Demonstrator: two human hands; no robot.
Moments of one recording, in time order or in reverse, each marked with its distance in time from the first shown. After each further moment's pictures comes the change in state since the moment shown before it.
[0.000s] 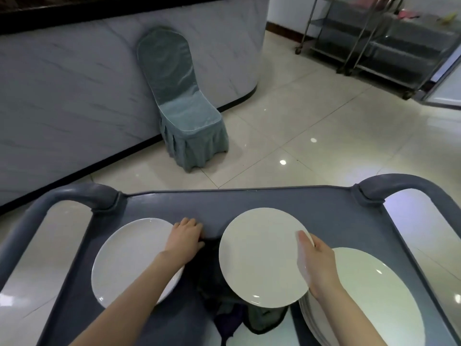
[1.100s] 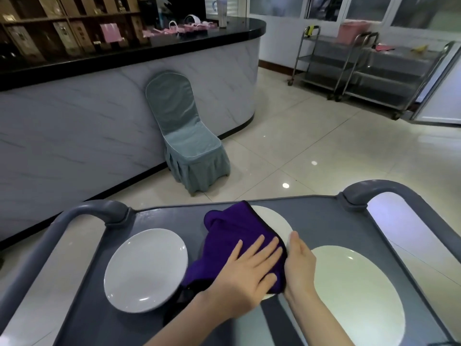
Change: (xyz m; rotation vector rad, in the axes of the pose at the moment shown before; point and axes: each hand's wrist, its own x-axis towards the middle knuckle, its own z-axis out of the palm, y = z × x) left_hand -0.110 0.143 -0.051 -0.179 0.152 0.522; right_hand -0.059 -0.016 0.022 0.215 0.157 -0.131
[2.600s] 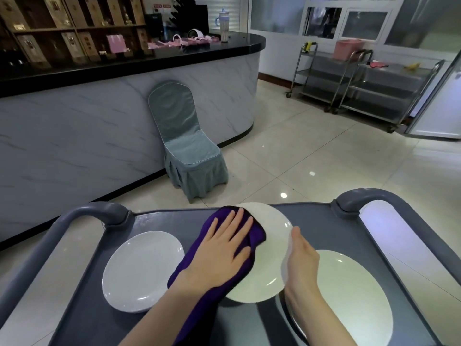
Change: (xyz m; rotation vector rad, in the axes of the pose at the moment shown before) left_hand 0.005 -0.030 -0.039 0.137 0.120 -0.174; right_hand -0.014 -0.034 -0.012 0.187 -0.058 0.096
